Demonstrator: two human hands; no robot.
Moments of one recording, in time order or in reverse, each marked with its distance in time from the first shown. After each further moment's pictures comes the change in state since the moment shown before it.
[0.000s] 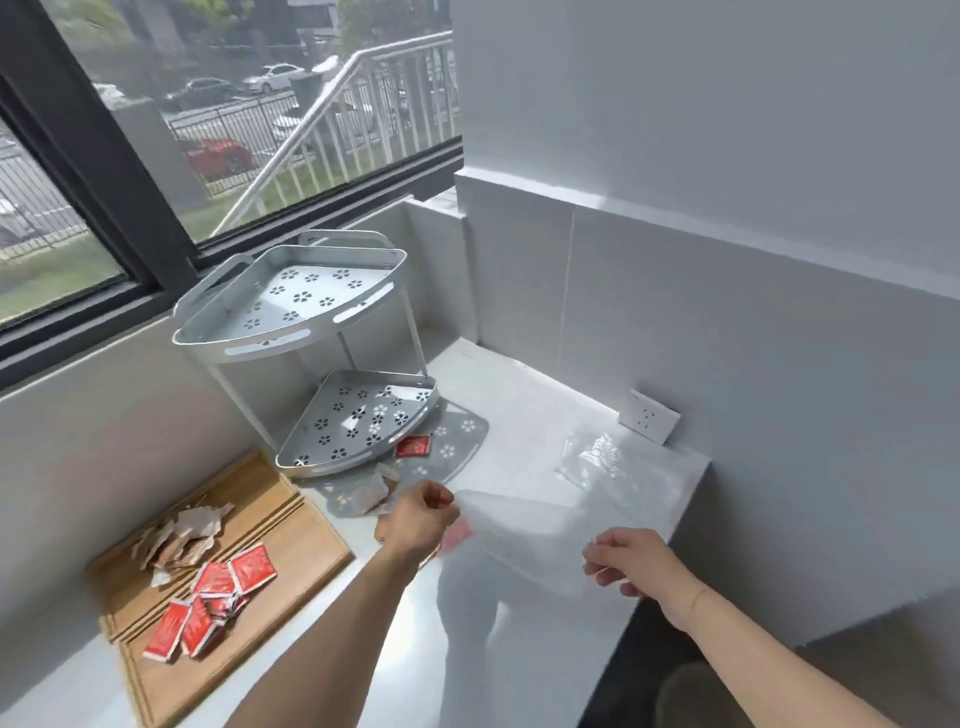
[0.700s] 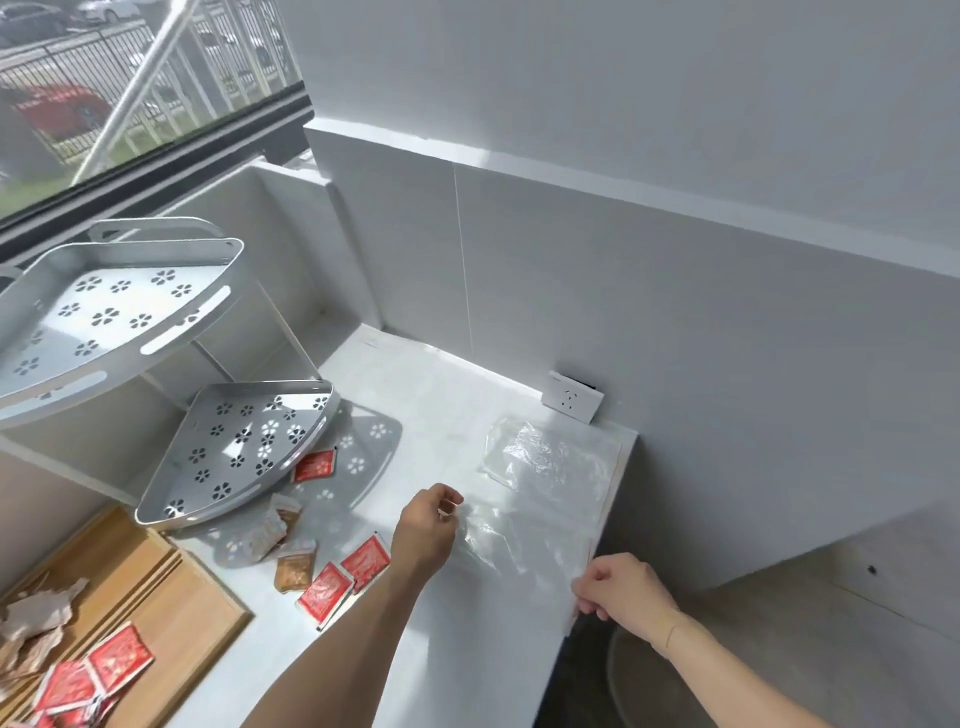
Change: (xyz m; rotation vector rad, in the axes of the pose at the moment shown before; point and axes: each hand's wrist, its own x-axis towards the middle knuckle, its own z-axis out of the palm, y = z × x) left_hand 0.064 -0.012 0.130 0.389 -0.193 0.188; right_hand 0.028 0.064 -0.049 -0.335 0.153 0.133
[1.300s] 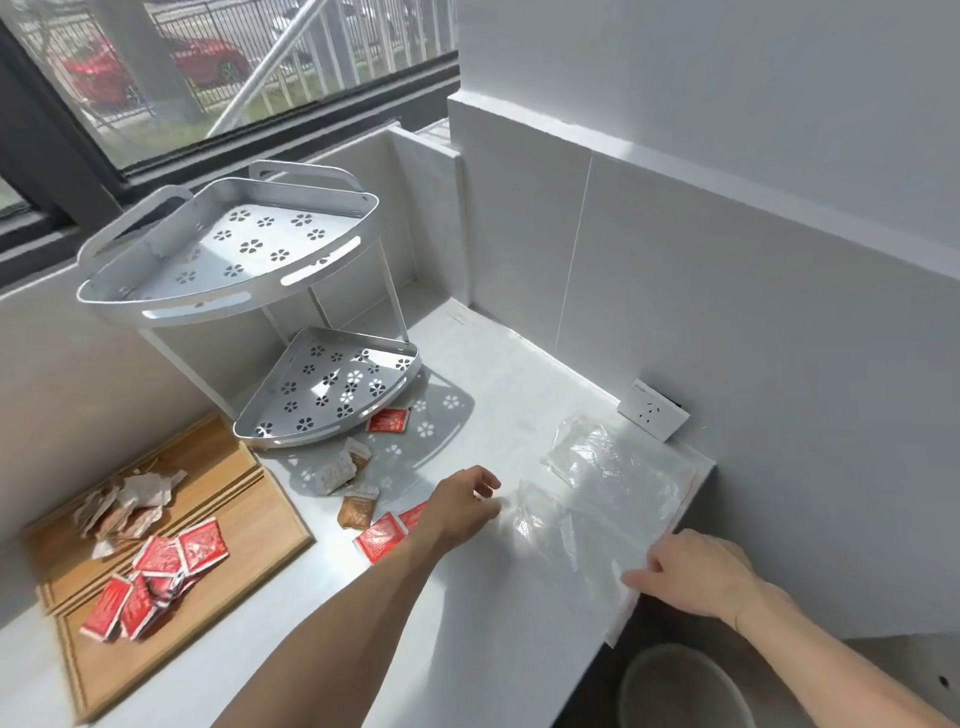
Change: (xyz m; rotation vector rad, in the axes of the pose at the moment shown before) left_hand -0.011 -0.015 -0.034 -0.032 -0.051 -0.039; right_hand 0.005 -0.056 -0.046 -0.923 -0.069 -0.261
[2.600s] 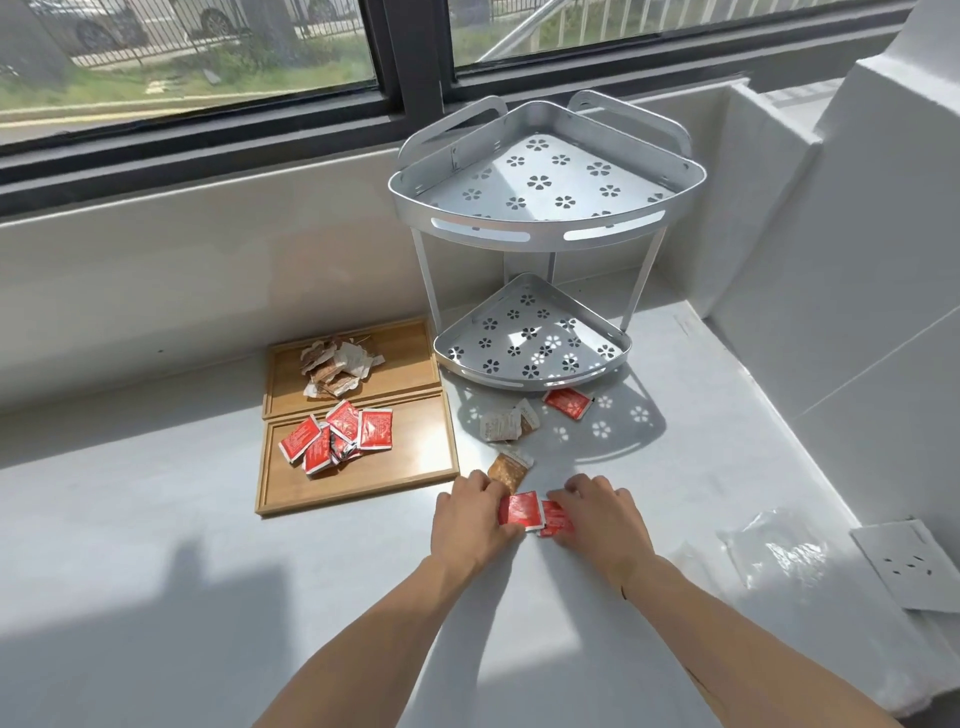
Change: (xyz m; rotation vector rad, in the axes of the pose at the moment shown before) left_hand -0.071 -0.096 -0.058 0.431 0.336 -0.371; right_hand 0.119 -0.233 0.002 -0.297 0.173 -0.681
